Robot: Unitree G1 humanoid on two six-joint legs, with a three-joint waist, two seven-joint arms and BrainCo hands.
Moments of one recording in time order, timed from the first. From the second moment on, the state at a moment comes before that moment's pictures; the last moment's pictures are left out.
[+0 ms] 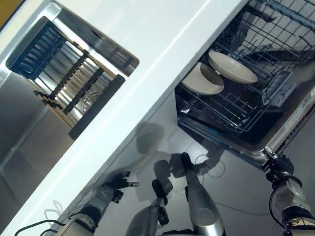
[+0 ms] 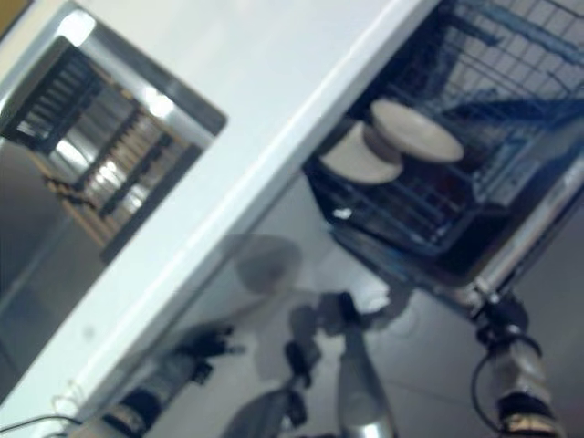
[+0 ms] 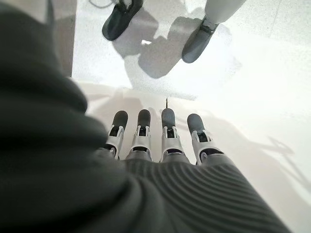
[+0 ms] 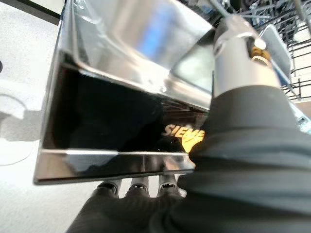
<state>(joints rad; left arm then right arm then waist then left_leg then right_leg) -0.28 0.33 -0.45 1.07 -0.10 -0.08 -0.10 -0.19 -0.61 -0.10 0.83 0.89 -0.19 0.10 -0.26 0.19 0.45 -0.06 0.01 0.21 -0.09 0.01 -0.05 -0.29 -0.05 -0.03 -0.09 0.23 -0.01</state>
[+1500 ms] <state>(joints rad) -0.29 0.25 -0.43 1.08 -0.10 -0.05 -0.09 -0.18 -0.61 -0.03 0.38 0.73 -0.11 0.11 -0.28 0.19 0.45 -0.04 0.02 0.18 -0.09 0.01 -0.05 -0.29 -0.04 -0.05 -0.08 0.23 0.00</state>
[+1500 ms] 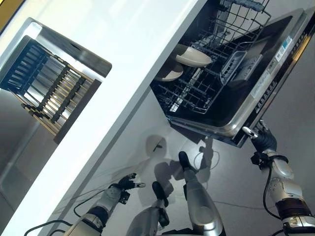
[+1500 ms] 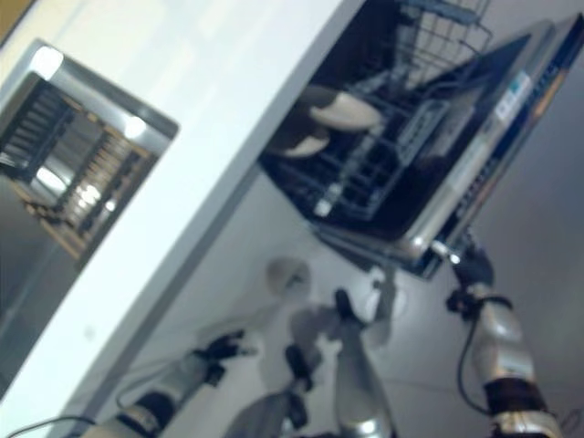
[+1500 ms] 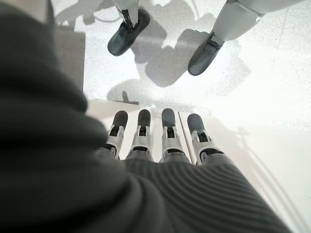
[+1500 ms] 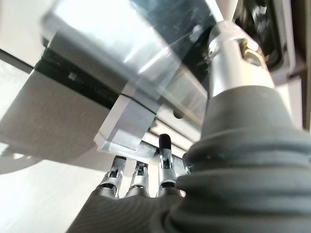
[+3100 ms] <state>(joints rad) -0.12 0.30 -0.32 1.15 -0.09 -0.02 -0.07 -0.07 -0.40 0.25 0.97 0.15 -0.02 0.30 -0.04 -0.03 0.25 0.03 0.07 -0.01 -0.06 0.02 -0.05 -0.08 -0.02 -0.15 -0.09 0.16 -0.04</state>
